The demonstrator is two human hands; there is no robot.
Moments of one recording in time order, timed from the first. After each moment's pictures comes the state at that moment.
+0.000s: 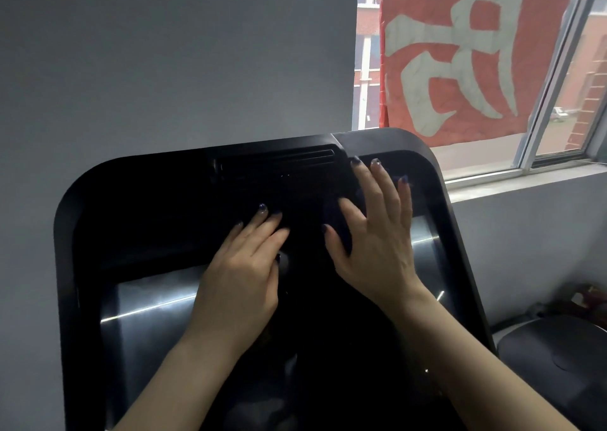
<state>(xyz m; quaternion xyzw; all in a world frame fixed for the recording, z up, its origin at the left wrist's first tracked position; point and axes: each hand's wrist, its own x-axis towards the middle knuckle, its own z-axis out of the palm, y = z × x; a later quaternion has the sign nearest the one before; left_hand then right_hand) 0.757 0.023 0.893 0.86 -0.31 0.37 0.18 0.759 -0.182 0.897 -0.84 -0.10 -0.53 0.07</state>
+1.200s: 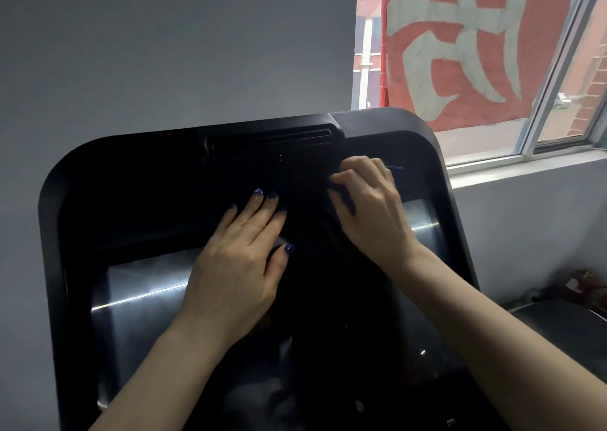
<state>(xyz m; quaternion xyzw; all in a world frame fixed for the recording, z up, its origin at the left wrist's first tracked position) 0.754 0.024 0.890 0.87 -0.31 0.36 0.11 0.782 -0.196 0.910 -0.80 -0.20 -0.55 0.15</state>
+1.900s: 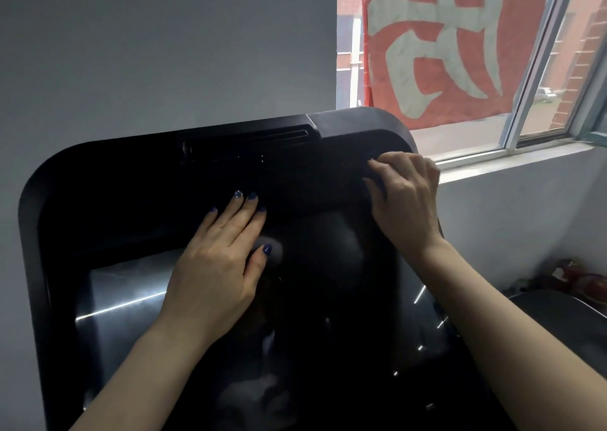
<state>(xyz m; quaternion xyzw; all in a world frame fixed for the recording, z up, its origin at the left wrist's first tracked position) 0.755 0.026 0.888 0.88 -0.31 0.36 0.09 0.779 -0.266 0.901 -0.80 -0.05 -0.59 0.07</state>
